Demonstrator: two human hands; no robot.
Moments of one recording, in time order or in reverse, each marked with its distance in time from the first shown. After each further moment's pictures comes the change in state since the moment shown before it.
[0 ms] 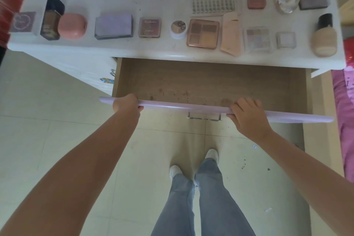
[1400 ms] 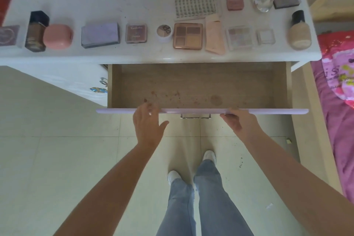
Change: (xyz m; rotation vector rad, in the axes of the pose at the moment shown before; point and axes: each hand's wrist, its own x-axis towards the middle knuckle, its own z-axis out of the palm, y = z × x) left_hand -0.022 -0.076 0.054 0.667 0.298 1.161; right_hand 0.007 -0.031 -0.035 1.828 0.153 1.851
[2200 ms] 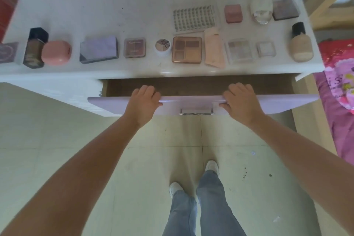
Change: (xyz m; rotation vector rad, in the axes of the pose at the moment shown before) left_hand 0.100 -0.020 -0.025 0.325 0.109 0.720; right_hand 0.047 -0.047 0.024 -2.053 -0.028 -1.692
